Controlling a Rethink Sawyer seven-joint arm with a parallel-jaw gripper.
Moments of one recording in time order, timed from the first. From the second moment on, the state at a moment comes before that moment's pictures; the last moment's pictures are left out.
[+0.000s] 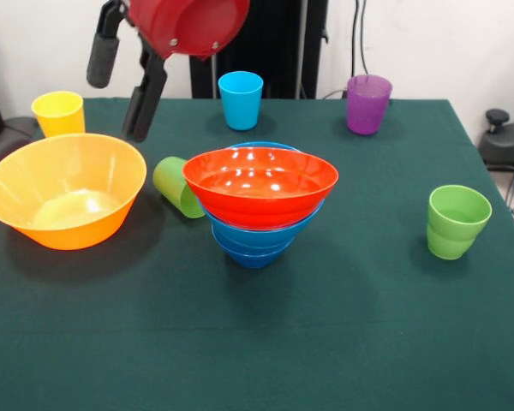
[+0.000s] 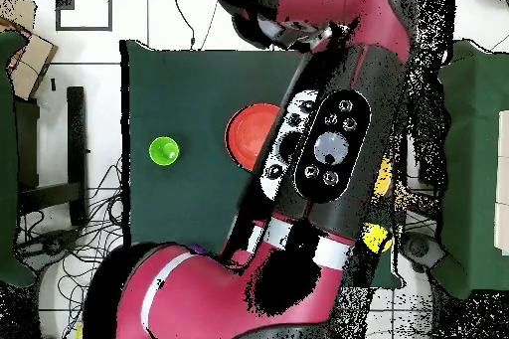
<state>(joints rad) -0.12 -0.22 -0.63 0.44 0.25 1.31 2.42</state>
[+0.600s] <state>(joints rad) -0.14 -0.18 -0.60 0.44 0.24 1.30 2.42</state>
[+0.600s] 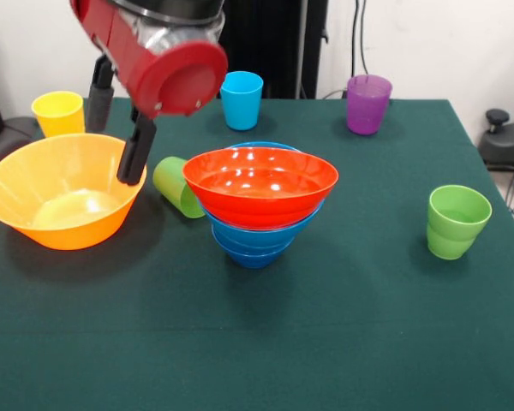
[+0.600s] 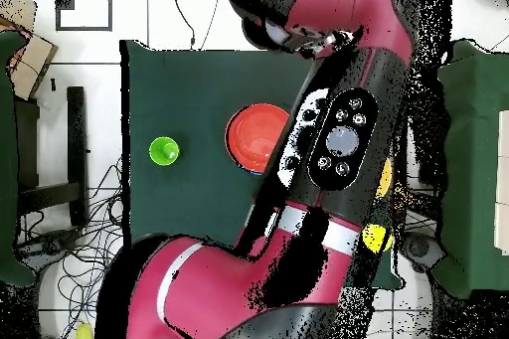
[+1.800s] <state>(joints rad) -0.18 -0.17 -0.52 0.48 0.24 1.23 2.41</state>
